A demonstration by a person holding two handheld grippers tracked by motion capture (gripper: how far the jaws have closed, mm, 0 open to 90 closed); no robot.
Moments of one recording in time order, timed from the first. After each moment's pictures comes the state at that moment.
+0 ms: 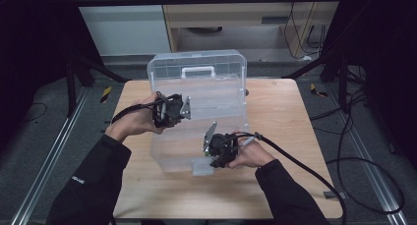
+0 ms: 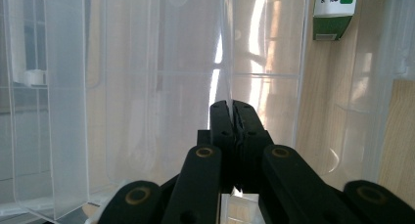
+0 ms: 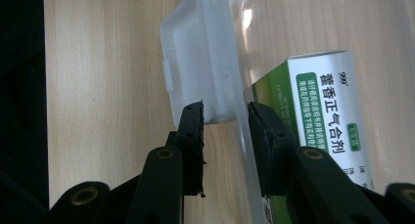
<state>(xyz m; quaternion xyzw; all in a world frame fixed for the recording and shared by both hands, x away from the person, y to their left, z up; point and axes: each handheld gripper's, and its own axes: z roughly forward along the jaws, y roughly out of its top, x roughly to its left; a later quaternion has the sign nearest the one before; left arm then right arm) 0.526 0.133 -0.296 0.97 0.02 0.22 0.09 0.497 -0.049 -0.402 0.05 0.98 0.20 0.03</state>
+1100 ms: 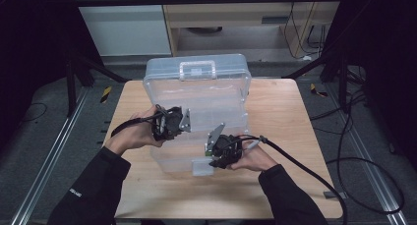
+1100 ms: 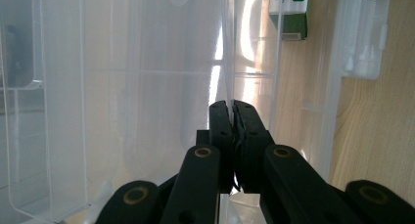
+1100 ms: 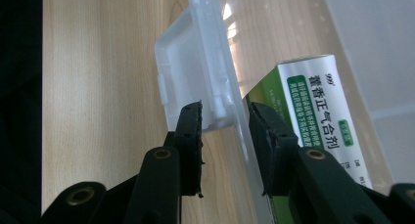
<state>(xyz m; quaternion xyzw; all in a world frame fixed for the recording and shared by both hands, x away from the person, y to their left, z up) 0.500 0.135 -0.312 0.97 0.02 0.21 0.10 0.490 -0.060 -0.405 0.07 0.96 0.26 0.05</state>
